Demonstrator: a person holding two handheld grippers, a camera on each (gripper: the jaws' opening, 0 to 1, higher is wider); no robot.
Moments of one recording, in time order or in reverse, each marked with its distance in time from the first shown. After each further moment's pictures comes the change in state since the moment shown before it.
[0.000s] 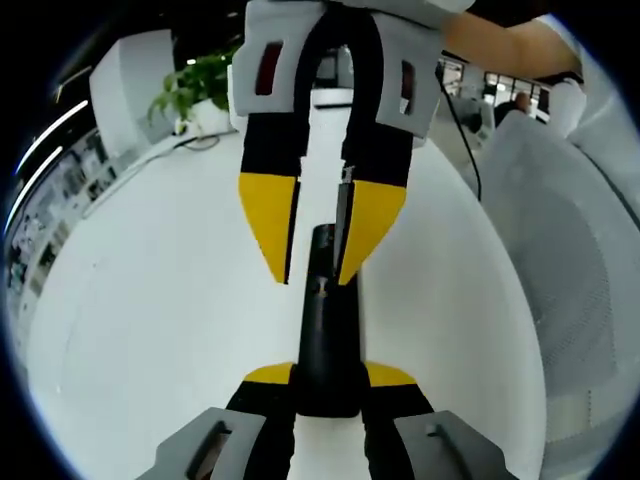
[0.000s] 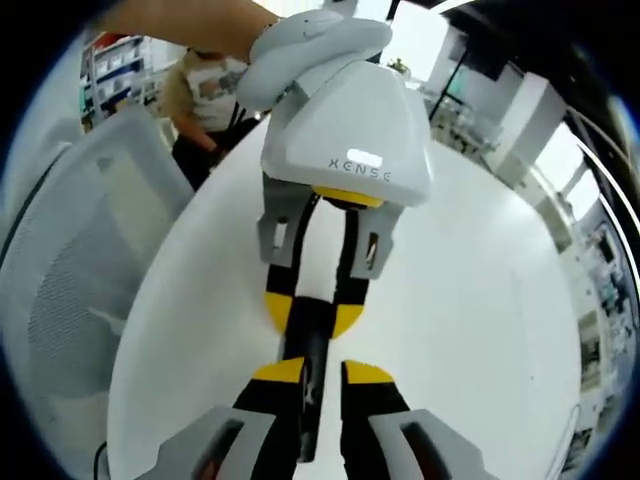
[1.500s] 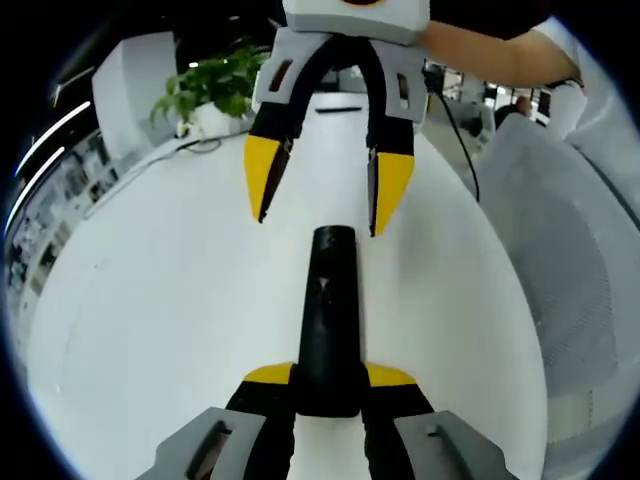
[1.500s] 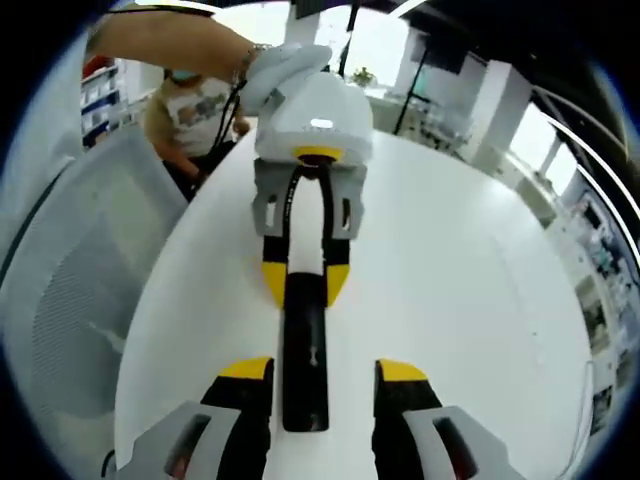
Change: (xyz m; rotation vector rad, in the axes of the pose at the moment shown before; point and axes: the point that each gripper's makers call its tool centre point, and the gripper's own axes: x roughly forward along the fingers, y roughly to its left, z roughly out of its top) left arm -0.001 -0.001 0.001 -0.003 -0.022 0.004; right arm -0.022 0.003 -0.034 0.132 -0.084 -0.044
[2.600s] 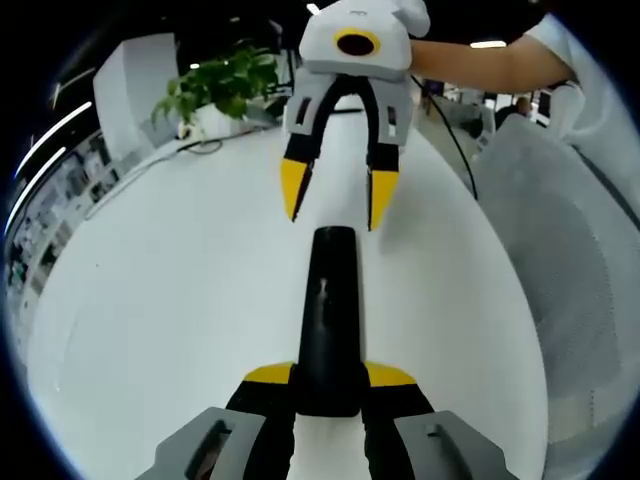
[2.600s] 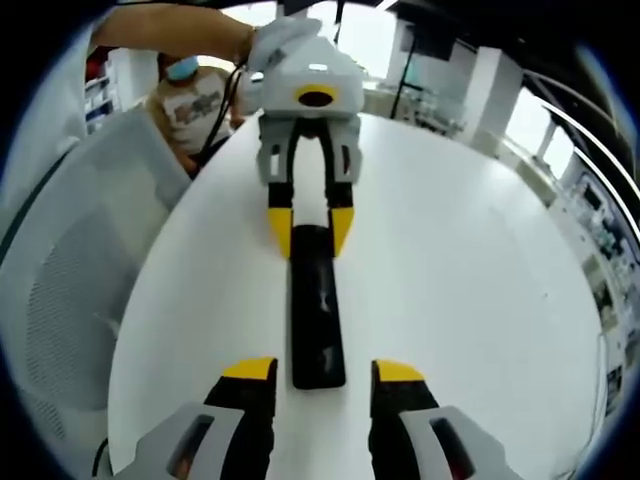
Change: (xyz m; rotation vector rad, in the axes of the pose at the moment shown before) left arm 0.002 0.000 0.000 -0.002 -0.007 0.003; right arm 0.005 0.009 -0.047 0.056 0.011 0.021
